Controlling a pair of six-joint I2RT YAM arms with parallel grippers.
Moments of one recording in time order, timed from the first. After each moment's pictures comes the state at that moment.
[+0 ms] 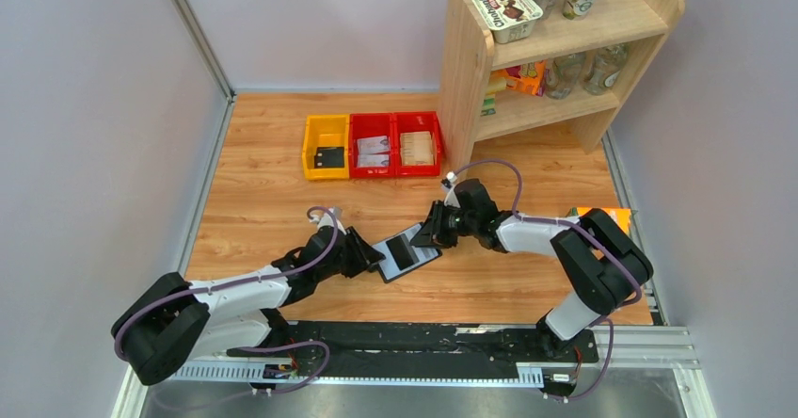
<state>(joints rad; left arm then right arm) -0.78 1.10 0.23 0.25 -0.03 -1.18 0.61 1.60 0.65 0.22 -0.52 0.90</state>
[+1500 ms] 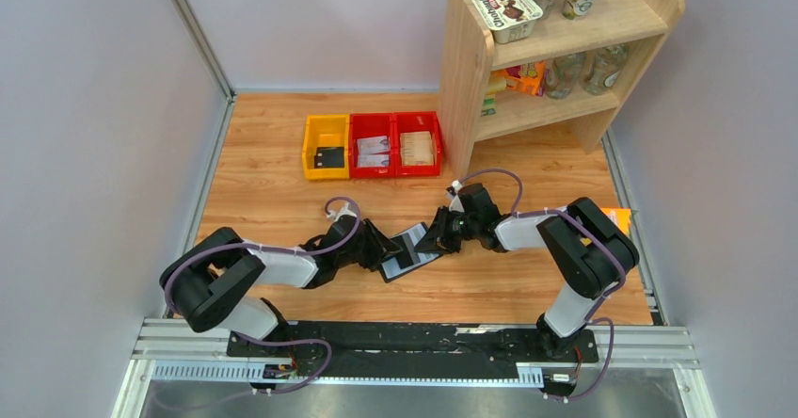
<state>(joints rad) -0.78 1.44 0.37 0.42 0.03 -1.30 0.56 1.70 0.62 0.28 -0.57 0.95</state>
